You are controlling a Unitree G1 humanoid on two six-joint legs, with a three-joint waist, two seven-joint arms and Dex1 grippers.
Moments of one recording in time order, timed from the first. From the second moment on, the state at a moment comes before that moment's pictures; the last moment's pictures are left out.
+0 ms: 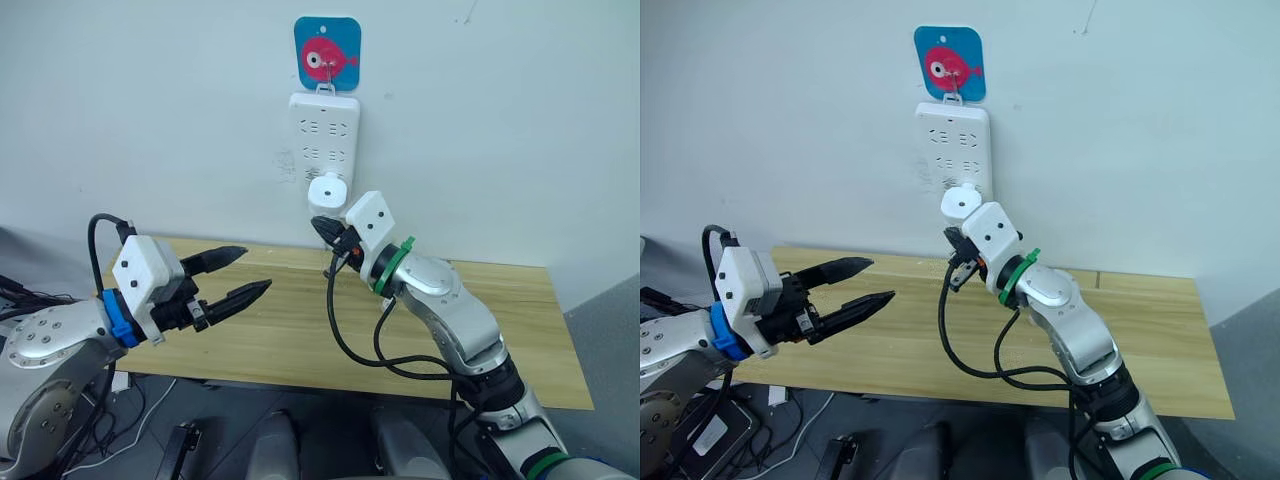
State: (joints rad) left arm 0.04 0.82 0.42 -0.65 -0.80 0.65 -0.75; right arm -0.52 -0.13 0.33 -0.30 0.11 0.57 0.37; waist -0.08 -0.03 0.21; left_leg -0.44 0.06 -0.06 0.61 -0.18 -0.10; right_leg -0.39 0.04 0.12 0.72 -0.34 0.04
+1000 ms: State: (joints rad) left arm -0.01 0.81 0.36 -0.62 -0.78 0.64 -0.75; right arm -0.47 -0.11 0.30 -0.30 0.09 0.59 0.32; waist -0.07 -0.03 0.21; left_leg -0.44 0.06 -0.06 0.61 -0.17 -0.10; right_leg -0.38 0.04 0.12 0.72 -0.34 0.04
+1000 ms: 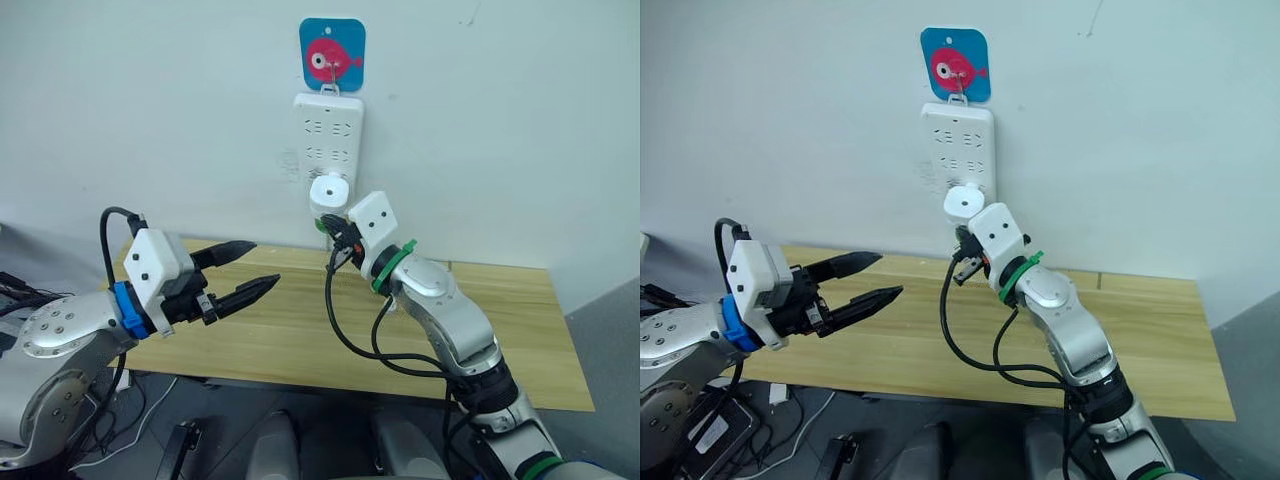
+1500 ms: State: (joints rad) left arm 0.04 0.94 0.34 -0.29 -0.52 0.38 -0.98; right arm -0.29 -0.60 0.16 -0.58 0.35 0.64 0.77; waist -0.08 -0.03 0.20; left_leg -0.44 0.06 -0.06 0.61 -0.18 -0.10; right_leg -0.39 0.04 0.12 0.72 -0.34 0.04
